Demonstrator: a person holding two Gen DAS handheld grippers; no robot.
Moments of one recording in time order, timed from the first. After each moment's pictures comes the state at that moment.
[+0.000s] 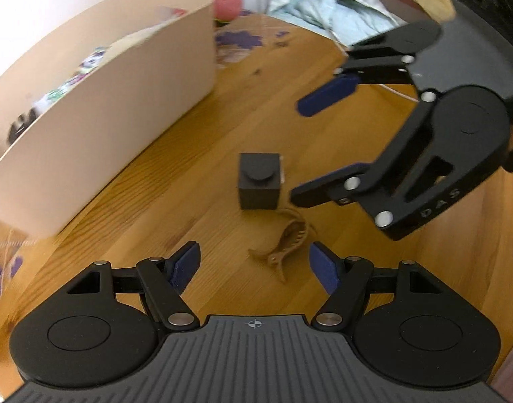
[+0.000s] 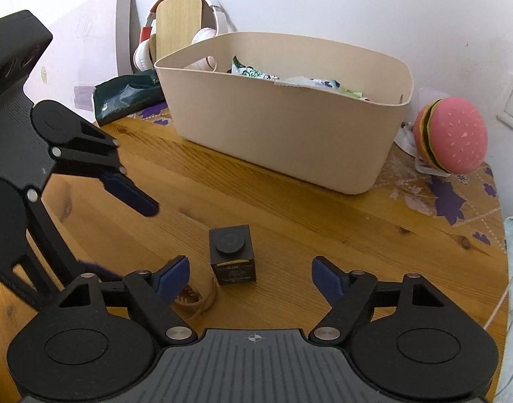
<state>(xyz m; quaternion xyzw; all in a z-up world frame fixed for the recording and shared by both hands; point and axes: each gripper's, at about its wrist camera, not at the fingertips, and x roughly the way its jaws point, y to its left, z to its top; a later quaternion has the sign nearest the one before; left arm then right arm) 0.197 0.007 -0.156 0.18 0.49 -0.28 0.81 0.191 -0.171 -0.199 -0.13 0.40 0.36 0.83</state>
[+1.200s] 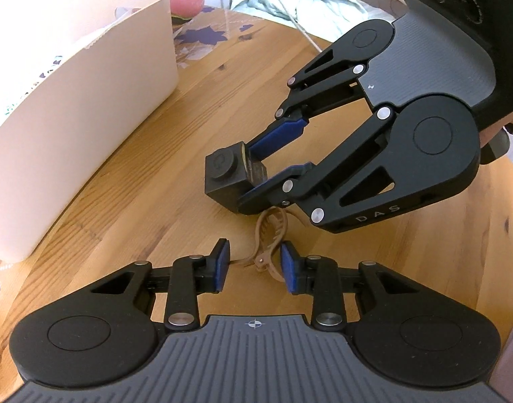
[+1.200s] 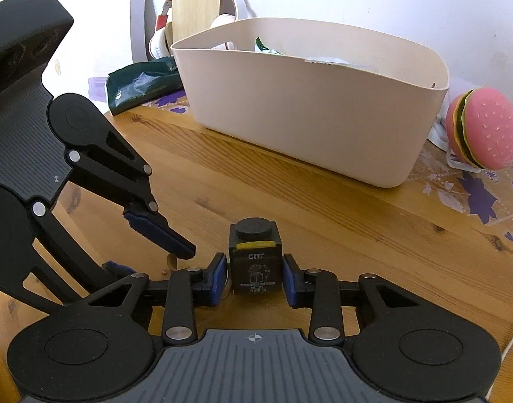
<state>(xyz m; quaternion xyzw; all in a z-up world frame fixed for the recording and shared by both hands) 0.200 0.002 -0.168 0.19 0.49 -0.32 0.79 0.190 -0.153 -0.219 -0.13 0.41 0.38 0.82</state>
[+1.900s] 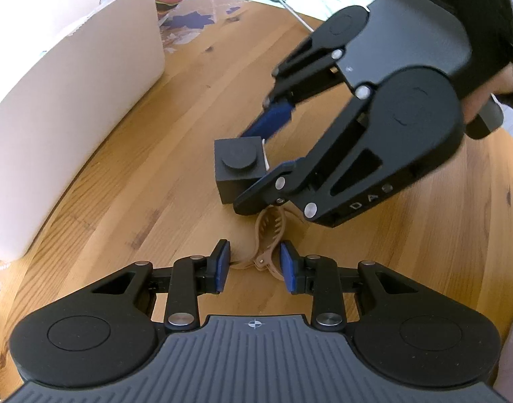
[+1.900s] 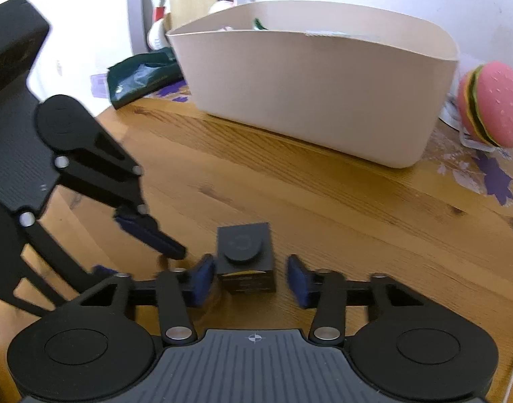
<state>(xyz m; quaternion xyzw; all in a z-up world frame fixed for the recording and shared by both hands) 0.197 -0.003 -0.179 0.21 0.50 -0.33 0.77 0.192 -0.152 -0.230 -0.11 0.43 0.40 0.80</state>
